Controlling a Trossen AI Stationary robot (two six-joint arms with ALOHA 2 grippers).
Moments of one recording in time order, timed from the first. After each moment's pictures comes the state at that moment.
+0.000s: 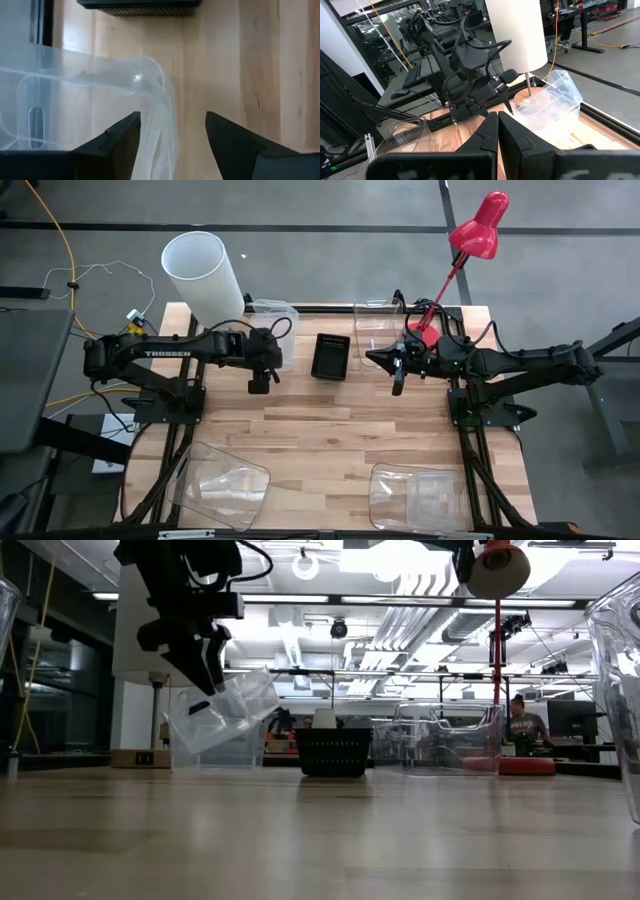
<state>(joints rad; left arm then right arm) 0.35 1.31 0.91 -0.70 -0.20 0.32 0.02 0.94 0.77 0.10 0.24 0.32</state>
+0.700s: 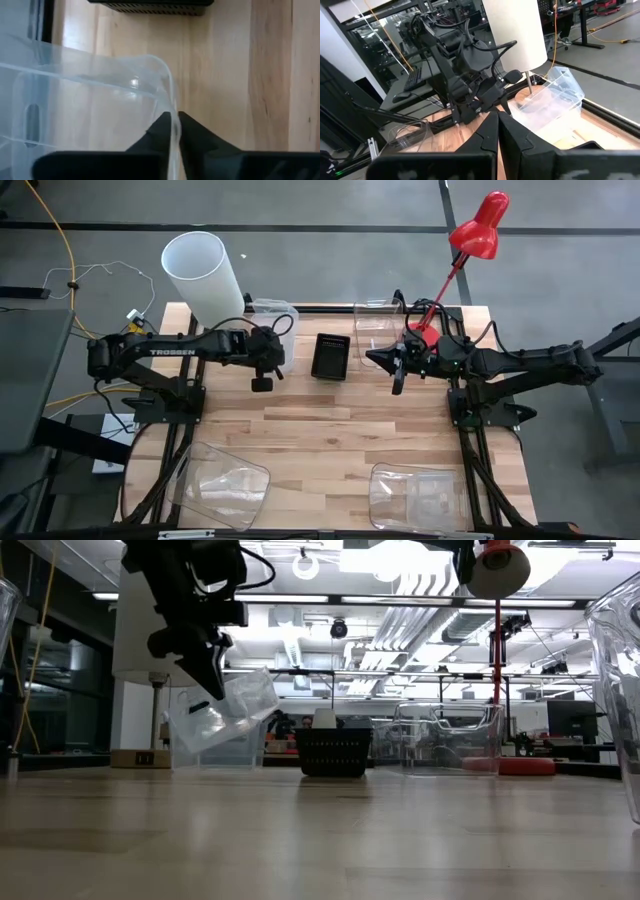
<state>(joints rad) 0.37 1.34 0.91 -0.67 -0.19 0.31 0.02 0.94 0.77 0.10 0.24 0.35</state>
